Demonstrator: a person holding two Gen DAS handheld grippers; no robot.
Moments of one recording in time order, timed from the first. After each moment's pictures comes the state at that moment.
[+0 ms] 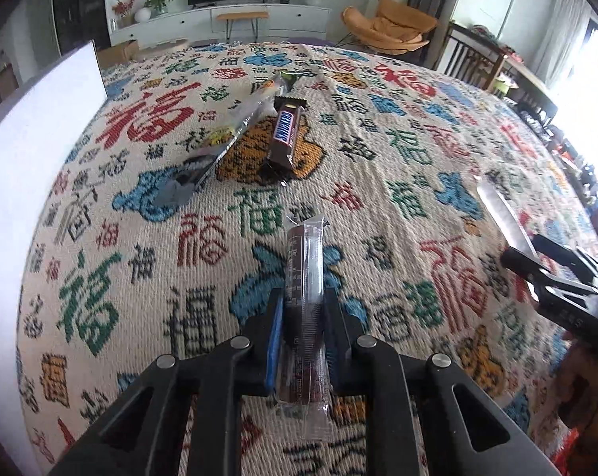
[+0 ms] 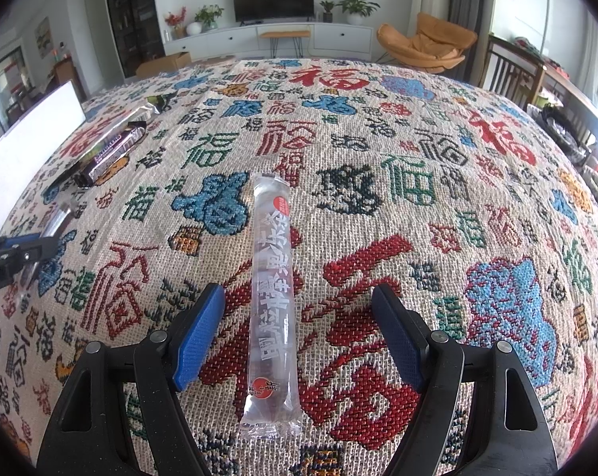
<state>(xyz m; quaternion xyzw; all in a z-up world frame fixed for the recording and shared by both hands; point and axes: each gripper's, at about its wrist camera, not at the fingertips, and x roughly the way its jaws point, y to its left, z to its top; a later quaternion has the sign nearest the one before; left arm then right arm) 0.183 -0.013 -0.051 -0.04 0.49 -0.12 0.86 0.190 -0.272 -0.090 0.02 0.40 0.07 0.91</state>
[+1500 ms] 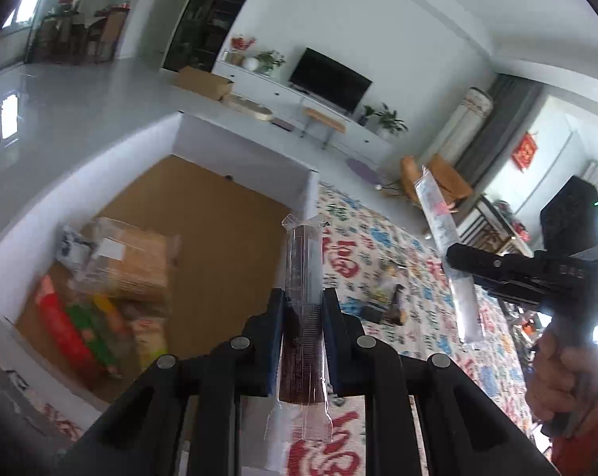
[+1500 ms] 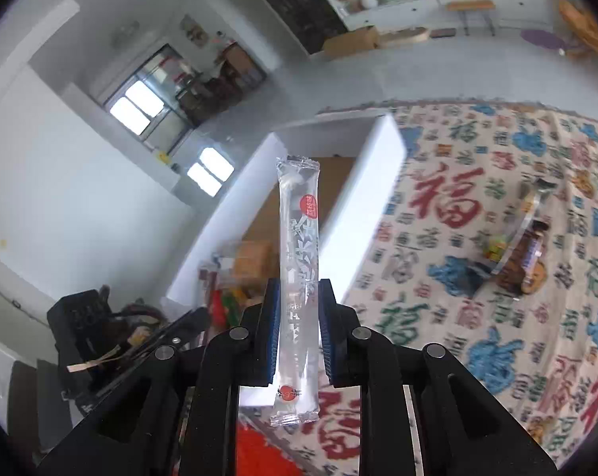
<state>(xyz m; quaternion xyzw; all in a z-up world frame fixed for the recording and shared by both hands) 0.067 0.281 0.101 -0.24 0.32 -0.01 0.92 0.187 0.025 0.131 0.13 0.43 0.43 0.78</state>
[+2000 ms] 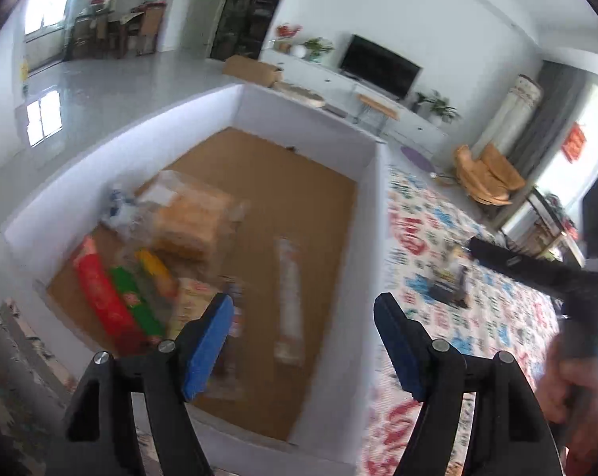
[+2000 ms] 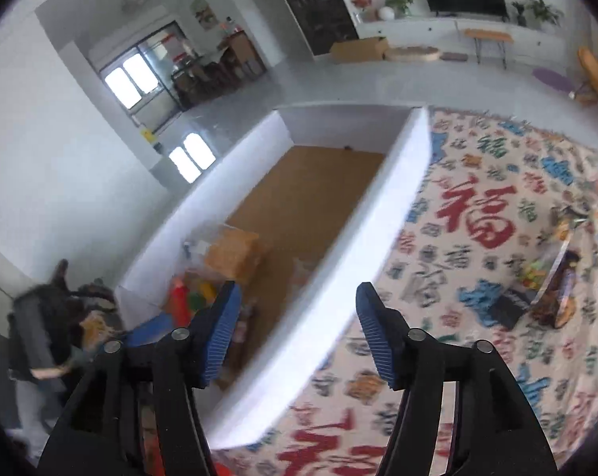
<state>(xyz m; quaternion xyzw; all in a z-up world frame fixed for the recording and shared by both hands) 0.060 0.265 0.049 -0.21 0.36 0.05 0.91 0.183 0.067 0.078 0.04 0.39 0.38 0.83</state>
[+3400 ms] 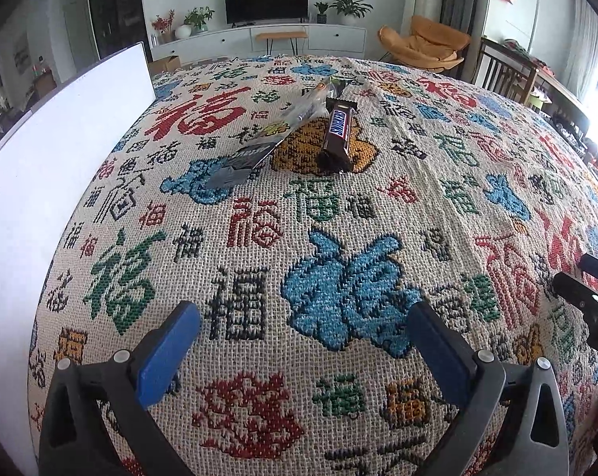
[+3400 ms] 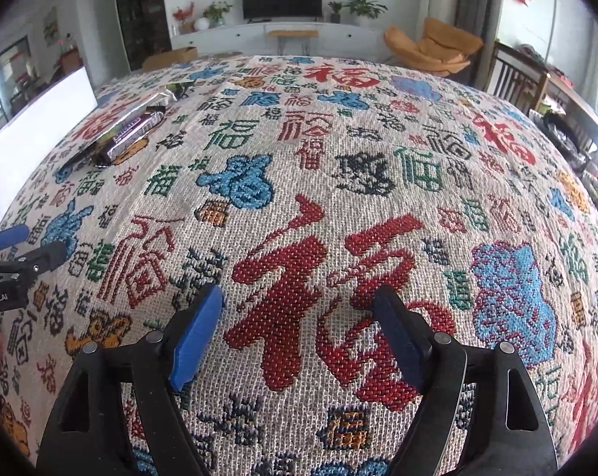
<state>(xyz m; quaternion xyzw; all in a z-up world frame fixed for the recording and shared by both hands) 0.178 -0.009 -0.067 0.00 0.45 -0.02 0.89 0.167 -0.255 -0.090 0.01 0.40 0.07 0.91</state>
